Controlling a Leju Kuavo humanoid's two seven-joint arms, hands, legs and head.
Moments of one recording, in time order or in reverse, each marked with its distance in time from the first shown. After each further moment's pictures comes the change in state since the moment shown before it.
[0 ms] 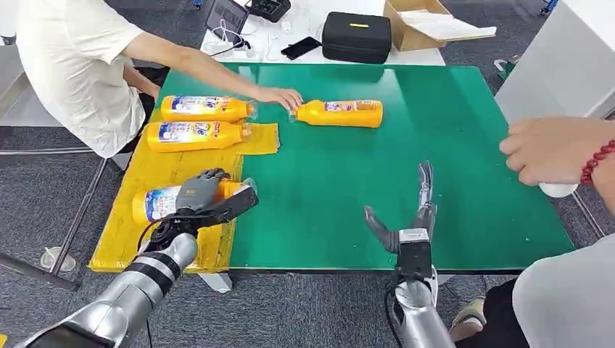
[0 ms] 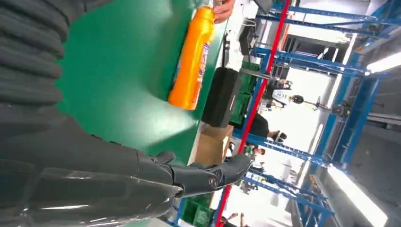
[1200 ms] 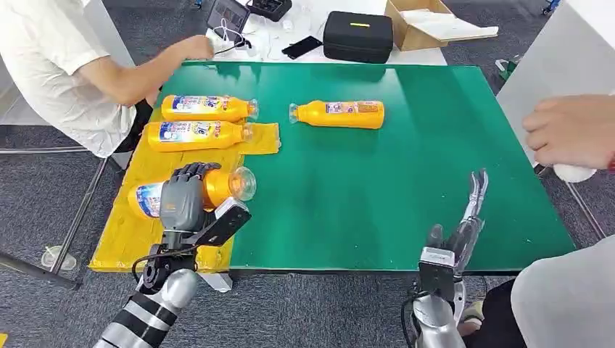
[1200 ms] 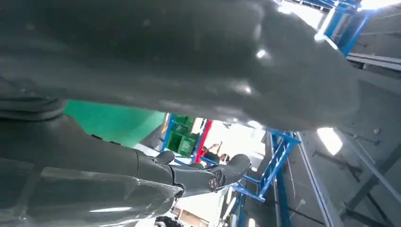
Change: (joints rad) left arm 0.310 0.051 -0.027 -0.618 -0.002 0.306 -0.016; right arm 0.112 -0.011 -0.063 -0.218 0.099 -0.192 0.000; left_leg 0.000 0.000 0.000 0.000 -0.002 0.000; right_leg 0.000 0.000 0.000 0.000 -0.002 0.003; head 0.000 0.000
